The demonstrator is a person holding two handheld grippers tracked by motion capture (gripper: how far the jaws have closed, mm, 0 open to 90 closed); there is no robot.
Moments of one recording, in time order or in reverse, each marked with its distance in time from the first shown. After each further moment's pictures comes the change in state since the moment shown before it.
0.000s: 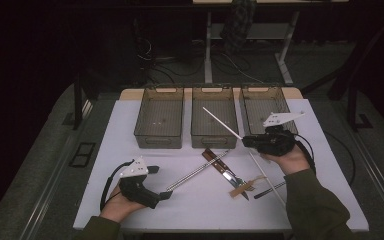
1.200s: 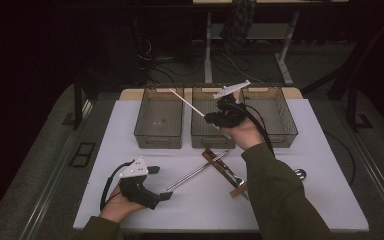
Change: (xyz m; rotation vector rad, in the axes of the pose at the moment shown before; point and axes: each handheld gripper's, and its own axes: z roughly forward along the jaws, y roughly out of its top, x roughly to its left) left arm -0.002 0.001 0.000 -0.010 -0.019 0.005; right arm 0.026 0.101 0.081 0.064 -0.048 -0.013
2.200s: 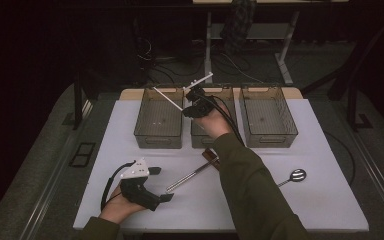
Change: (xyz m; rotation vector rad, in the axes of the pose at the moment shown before) left arm -0.003 0.001 0.000 0.001 -0.016 0.012; right arm 0.011 0.047 0.078 0.095 -0.043 0.036
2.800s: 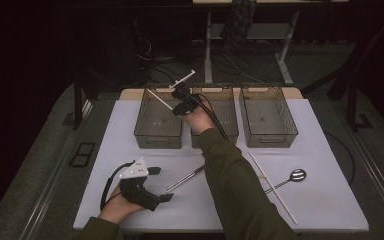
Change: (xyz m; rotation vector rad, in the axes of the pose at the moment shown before) left arm 0.000 0.000 -0.001 -0.004 -0.007 -0.003; right arm 0.009 0.024 0.045 0.079 -0.024 0.033
